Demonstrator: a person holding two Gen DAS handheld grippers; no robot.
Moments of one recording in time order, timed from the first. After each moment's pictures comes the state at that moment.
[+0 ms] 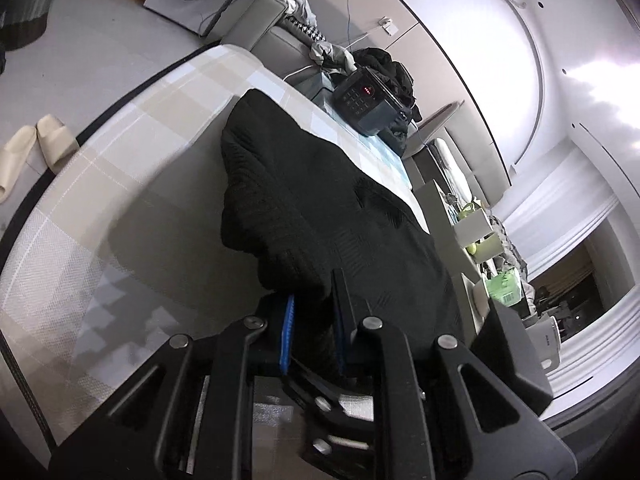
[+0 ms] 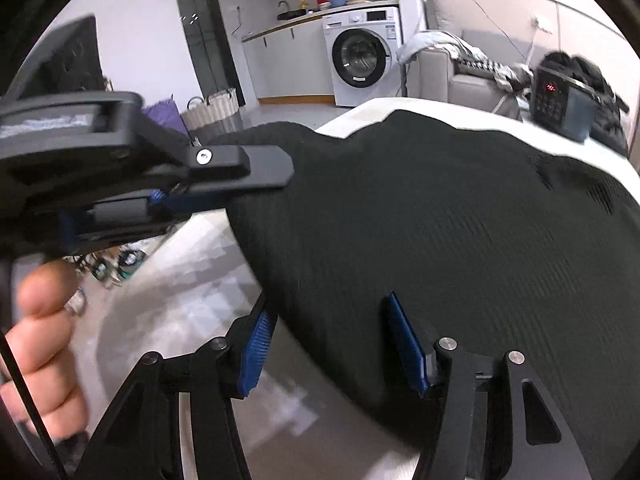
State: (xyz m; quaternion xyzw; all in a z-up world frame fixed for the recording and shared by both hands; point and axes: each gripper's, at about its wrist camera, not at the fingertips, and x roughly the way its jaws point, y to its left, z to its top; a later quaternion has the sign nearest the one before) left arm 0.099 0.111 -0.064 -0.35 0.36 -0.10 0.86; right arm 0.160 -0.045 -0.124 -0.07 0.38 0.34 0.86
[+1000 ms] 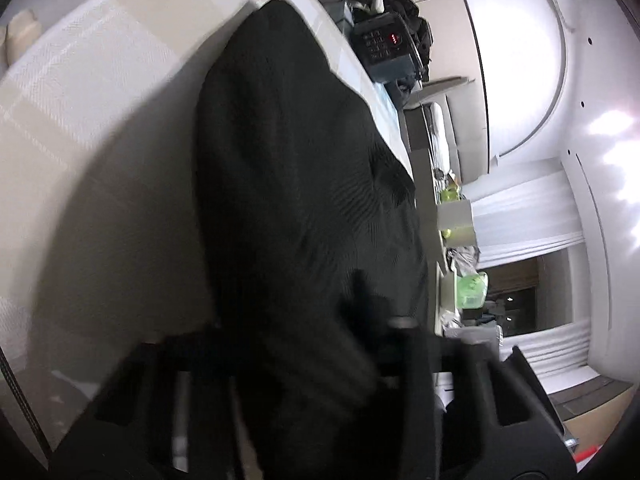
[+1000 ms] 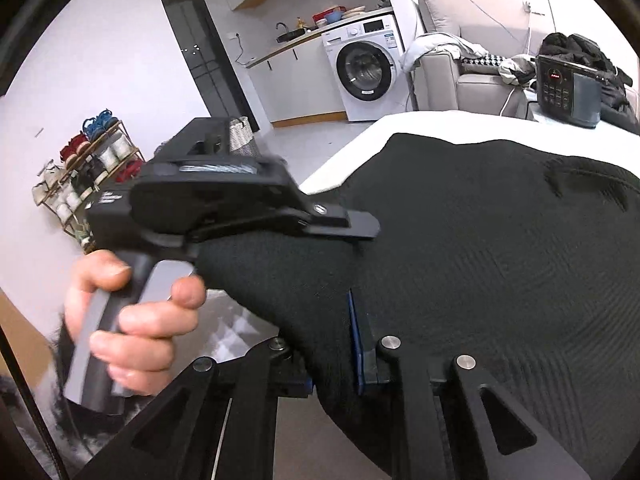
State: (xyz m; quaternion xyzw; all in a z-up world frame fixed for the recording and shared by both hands) left arm 0.185 0.147 -0.128 -0.45 0.46 -0.17 0.74; right arm 0.176 -0.061 -0.102 0.02 0.38 0.38 0.85
